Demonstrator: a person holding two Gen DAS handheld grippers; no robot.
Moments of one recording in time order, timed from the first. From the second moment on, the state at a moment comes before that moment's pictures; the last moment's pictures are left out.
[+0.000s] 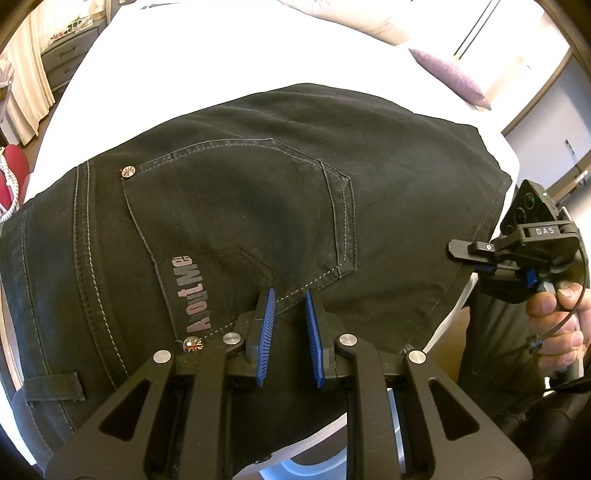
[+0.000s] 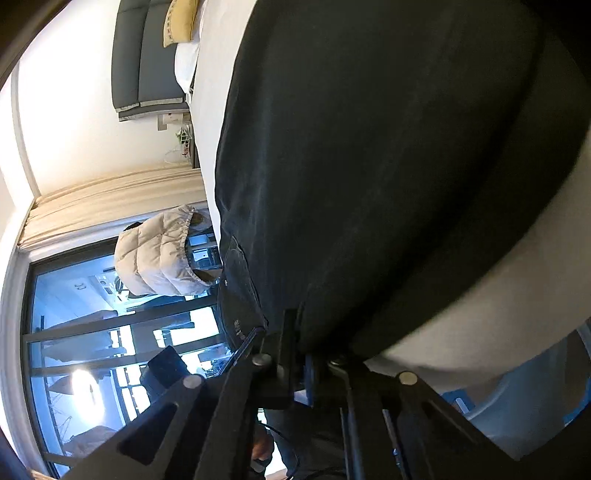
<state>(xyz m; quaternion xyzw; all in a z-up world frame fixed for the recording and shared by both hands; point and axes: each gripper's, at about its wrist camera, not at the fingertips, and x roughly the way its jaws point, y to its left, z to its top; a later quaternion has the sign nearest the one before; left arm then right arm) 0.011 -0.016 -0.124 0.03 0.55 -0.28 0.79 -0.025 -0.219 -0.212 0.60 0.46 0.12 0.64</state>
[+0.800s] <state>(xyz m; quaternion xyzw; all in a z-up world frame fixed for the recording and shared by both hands) 0.009 -0.012 -0.124 0.04 0.55 -0.29 0.78 -0.078 -0.336 -0.216 0.70 0.30 0.01 0.65</state>
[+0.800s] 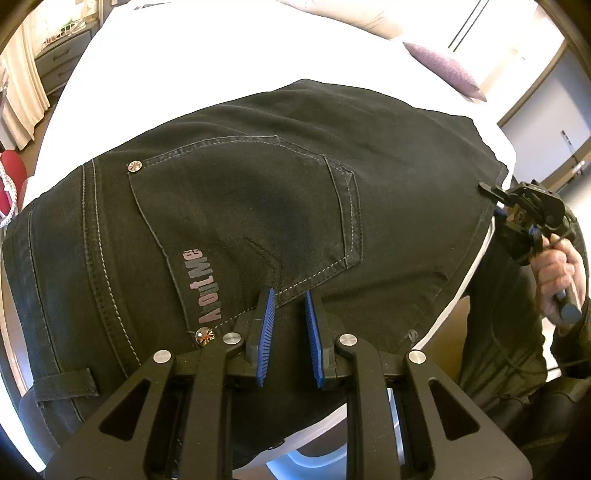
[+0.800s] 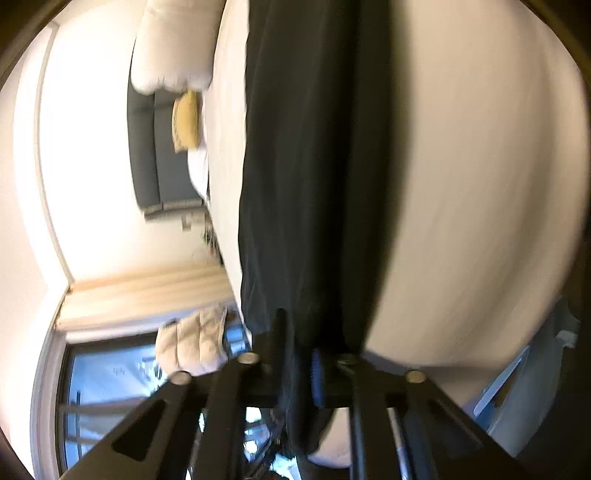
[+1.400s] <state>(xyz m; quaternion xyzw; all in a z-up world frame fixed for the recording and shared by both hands) 0.009 -0.008 -0.128 0.03 0.55 -0.29 0.78 -0.082 -0.340 -0.214 0.67 0.33 -0.01 0.67</state>
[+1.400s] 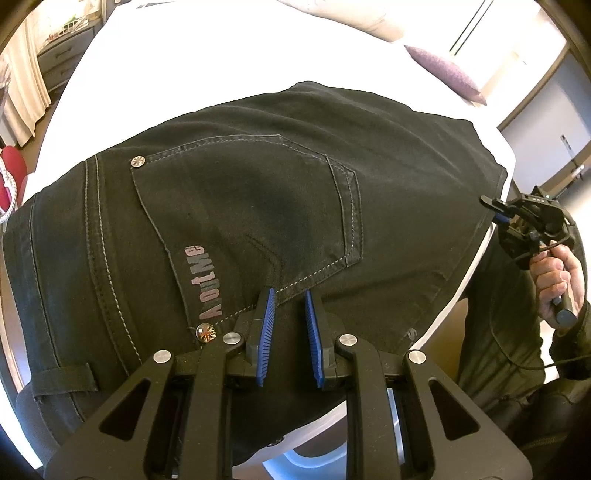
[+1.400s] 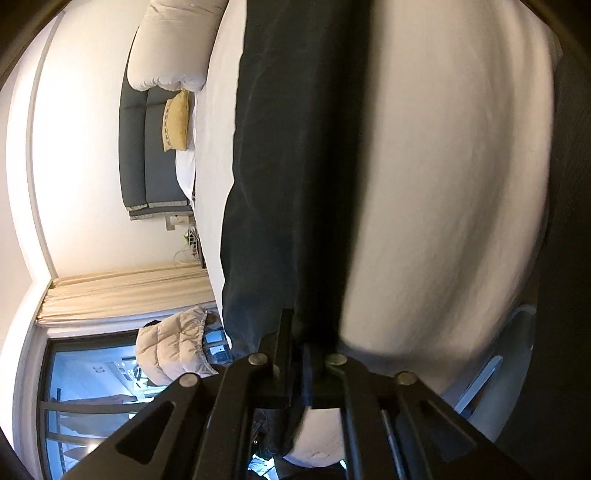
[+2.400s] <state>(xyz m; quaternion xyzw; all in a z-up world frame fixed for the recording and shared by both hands) 0.006 -0.003 -0.124 0.05 0.56 -0.29 0.77 -0.080 -0.342 -0.223 0.68 0.33 0.00 0.66</state>
